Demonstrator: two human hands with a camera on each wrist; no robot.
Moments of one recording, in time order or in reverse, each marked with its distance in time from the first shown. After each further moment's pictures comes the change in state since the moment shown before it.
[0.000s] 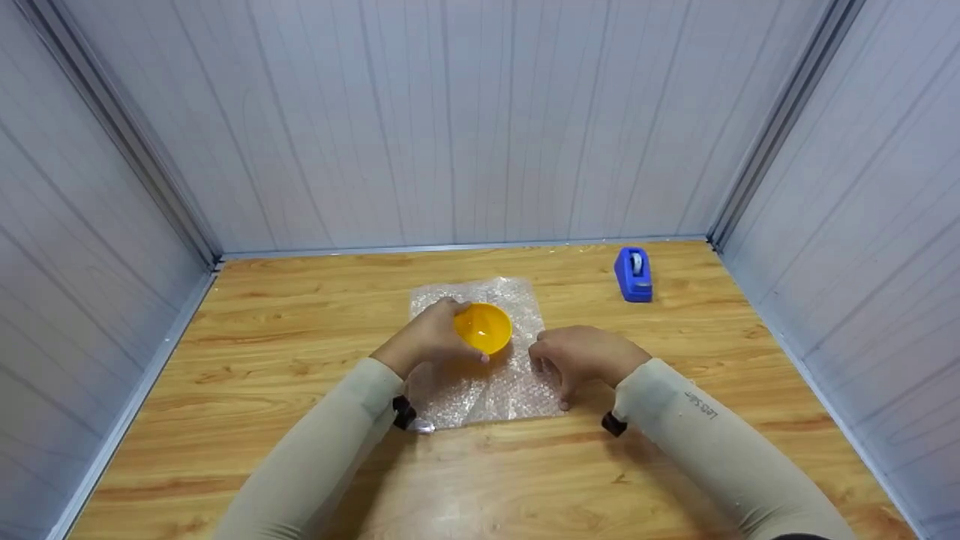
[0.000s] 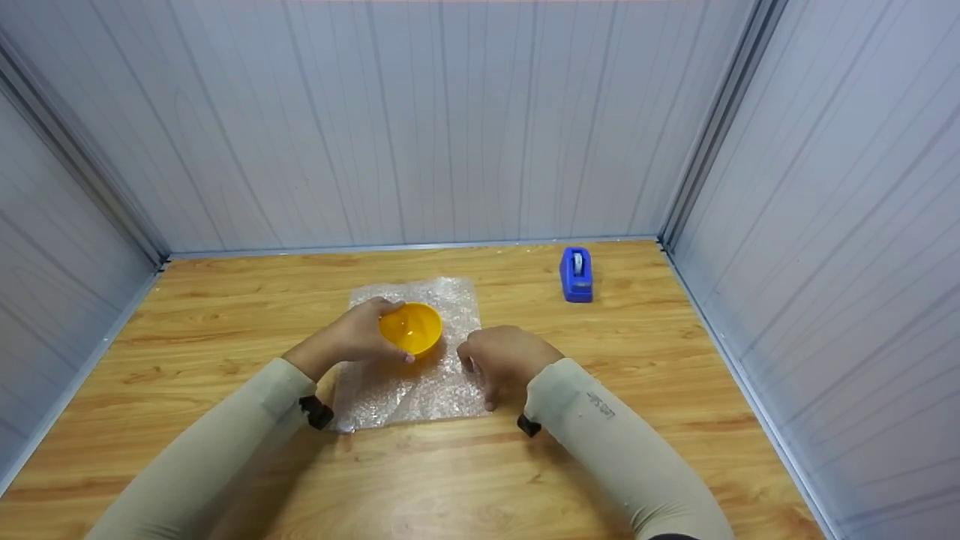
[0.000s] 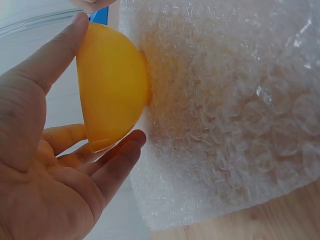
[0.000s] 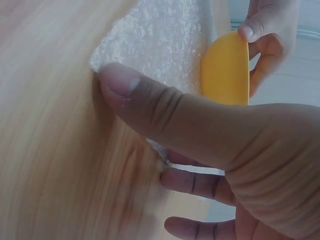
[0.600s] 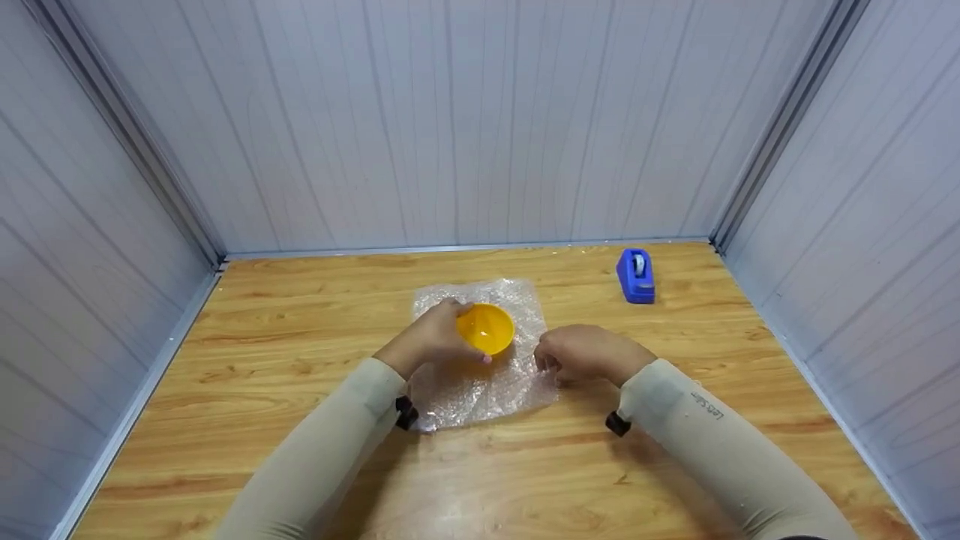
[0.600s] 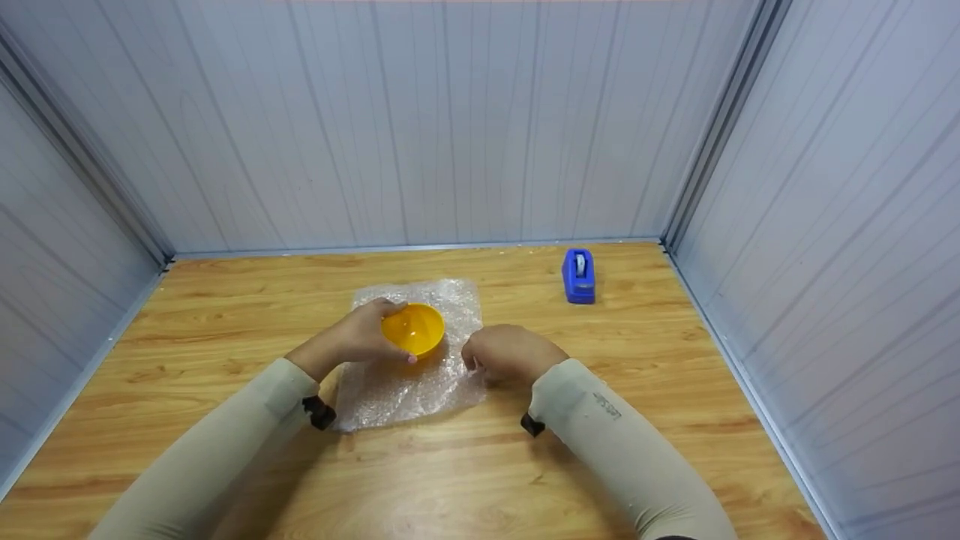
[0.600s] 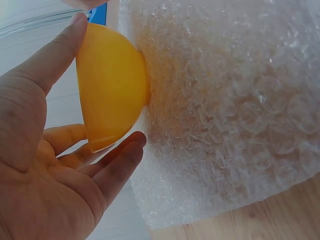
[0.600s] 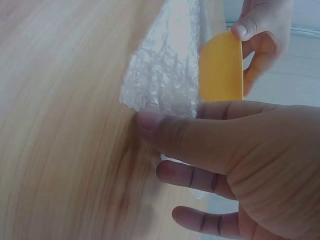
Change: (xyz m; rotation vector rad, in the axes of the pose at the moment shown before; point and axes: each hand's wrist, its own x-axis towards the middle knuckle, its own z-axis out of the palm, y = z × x) left_hand -0.003 0.002 -0.002 0.005 -0.002 -0.026; right_hand 0.004 0.002 -0.004 -0.008 0.010 -0.017
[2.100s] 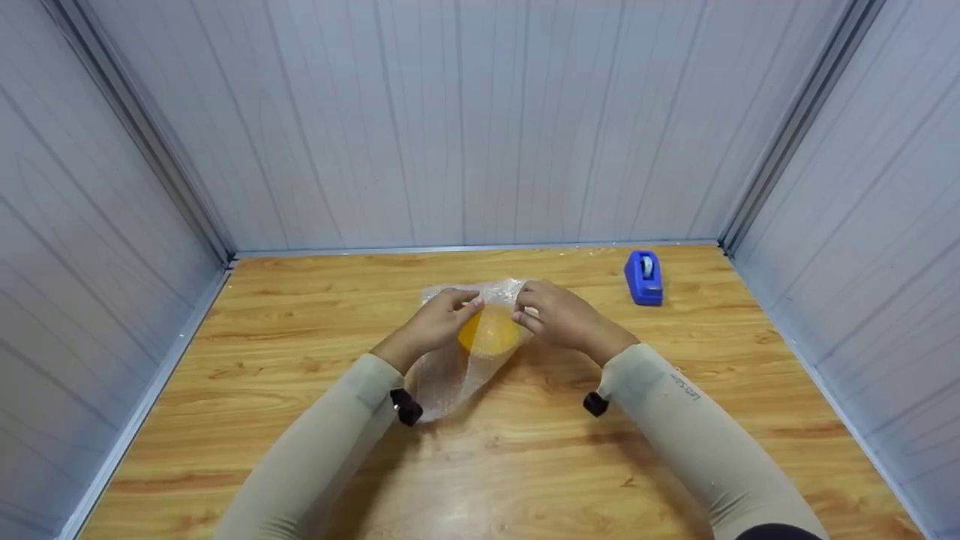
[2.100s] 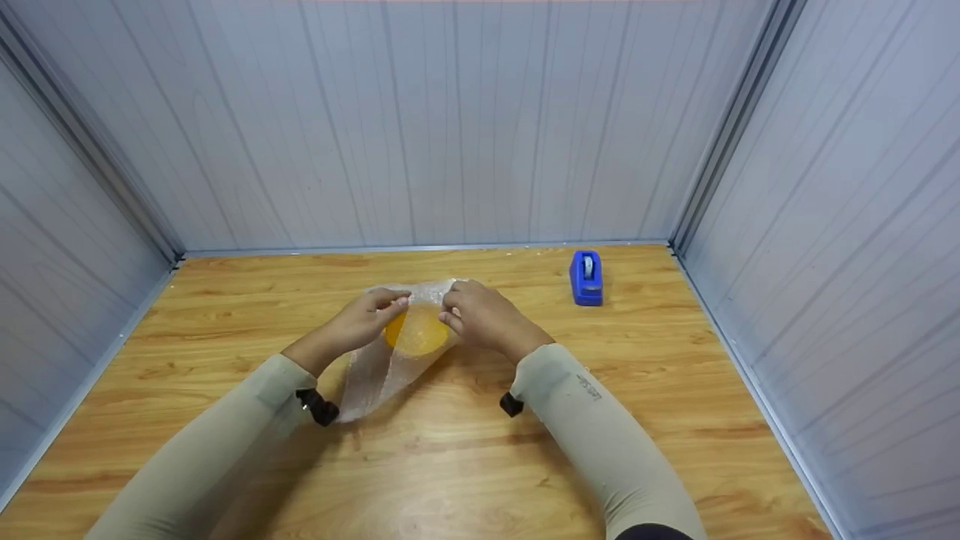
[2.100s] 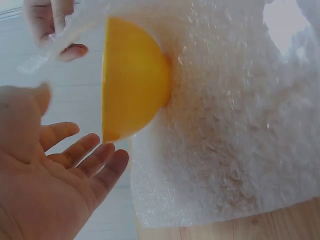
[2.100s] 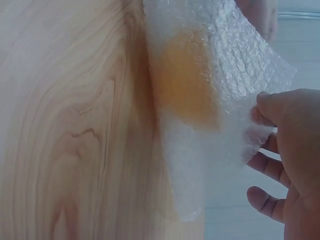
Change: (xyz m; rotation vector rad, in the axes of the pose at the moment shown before) left_hand 0.004 -0.006 -0.013 -0.111 0.034 0.132; right_hand 0.044 -0.004 -0.020 0.146 0.434 0.028
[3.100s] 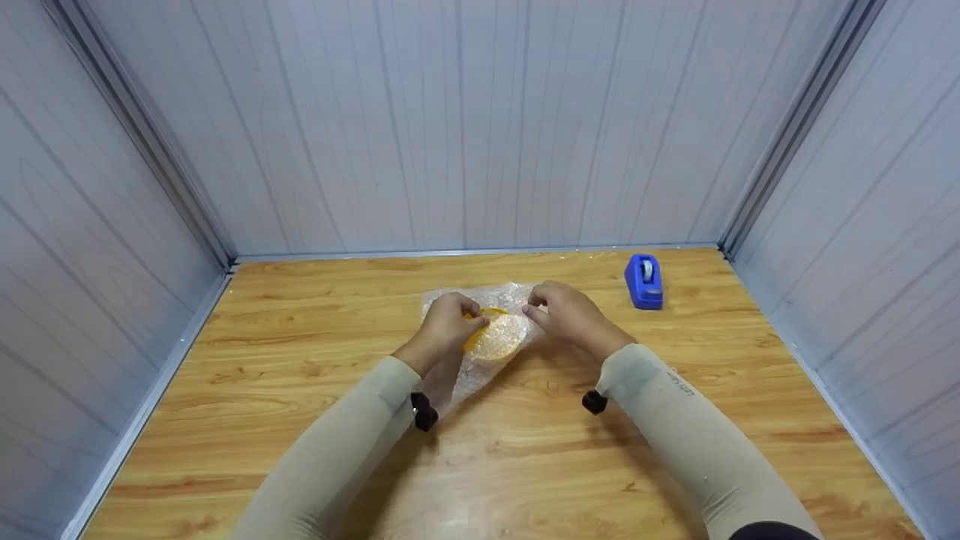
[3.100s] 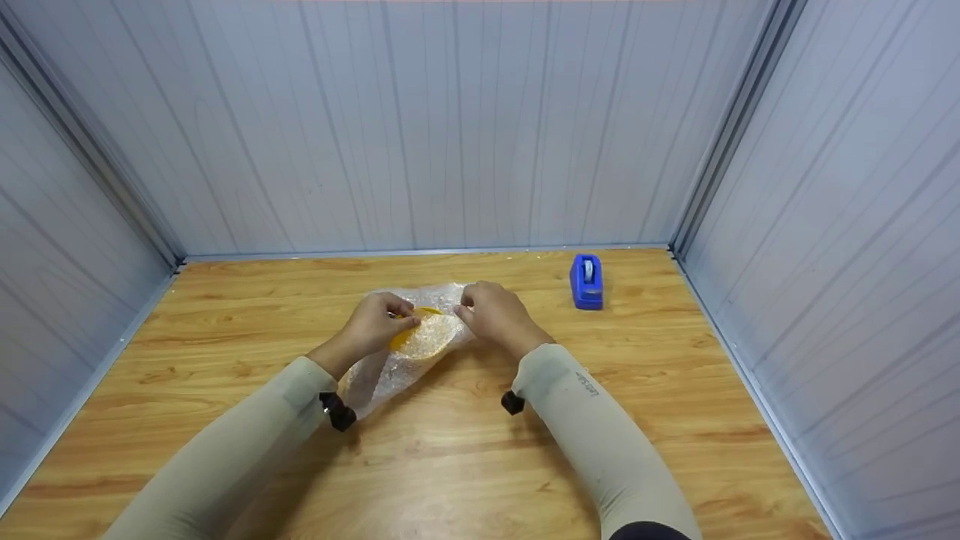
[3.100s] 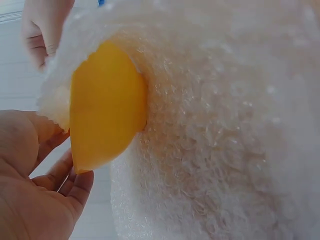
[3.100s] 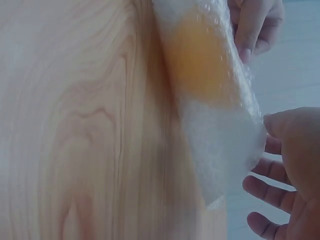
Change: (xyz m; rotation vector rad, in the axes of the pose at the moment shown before) left_hand 0.018 -0.004 0.024 0.002 0.227 -0.047; right_hand 0.009 0.024 0.014 0.105 0.040 0.300
